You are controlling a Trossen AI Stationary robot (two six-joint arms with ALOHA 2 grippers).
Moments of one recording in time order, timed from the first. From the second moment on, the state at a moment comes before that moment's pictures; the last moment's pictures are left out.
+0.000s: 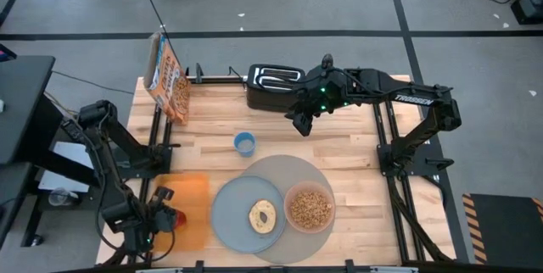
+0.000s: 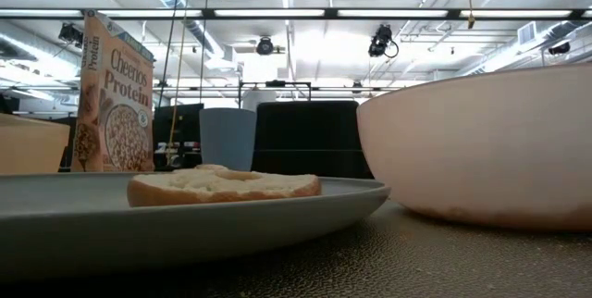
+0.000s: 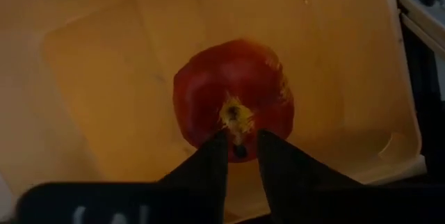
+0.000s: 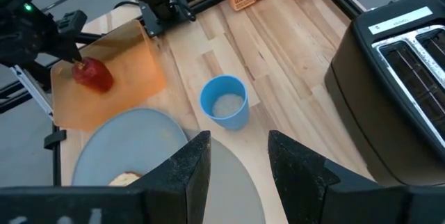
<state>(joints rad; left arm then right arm) -1.23 1.36 0.97 -1.04 -0.15 -0.88 -0.10 1.52 1.72 -0.91 0.02 0.37</state>
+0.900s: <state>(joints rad) -1.09 1.25 1.09 -1.07 -0.12 -0.86 -0.10 1.52 1.72 -0.91 0.01 0.35</state>
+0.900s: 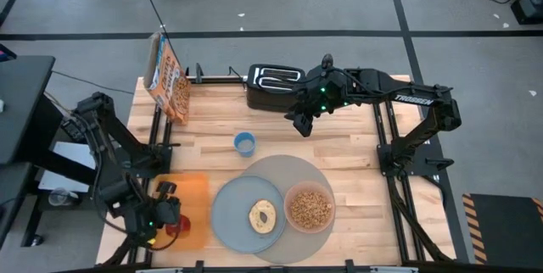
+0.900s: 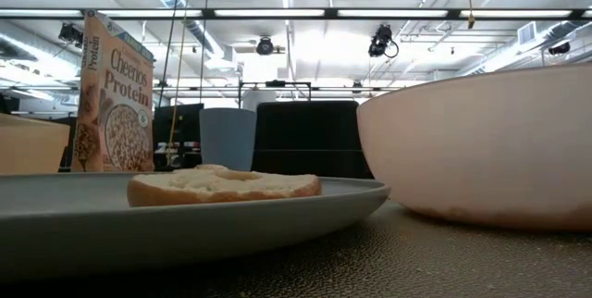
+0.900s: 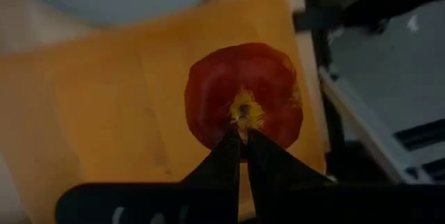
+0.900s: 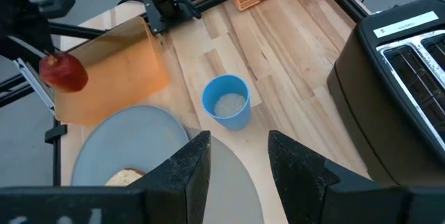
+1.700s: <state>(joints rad) -0.57 1.39 1.17 -0.86 -0.01 -0.35 -0.10 1.44 1.71 -1.07 -0.09 0.24</state>
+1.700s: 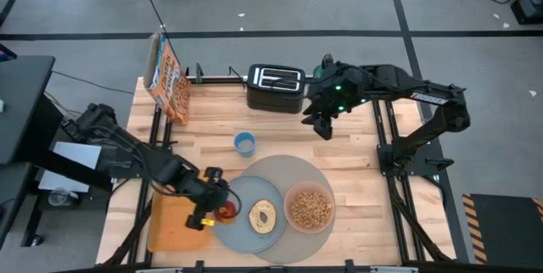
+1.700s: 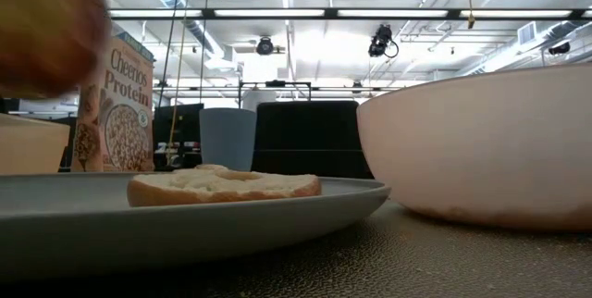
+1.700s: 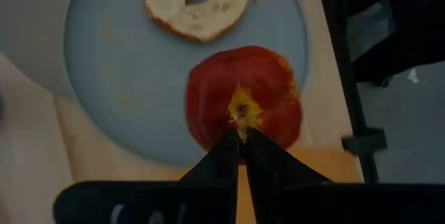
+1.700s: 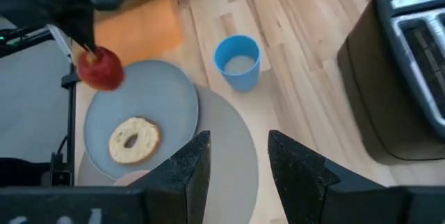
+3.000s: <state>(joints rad) -0.54 1.62 1.17 -0.74 0.03 -0.56 -0.10 1.21 1.71 -1.12 -0.01 0.19</state>
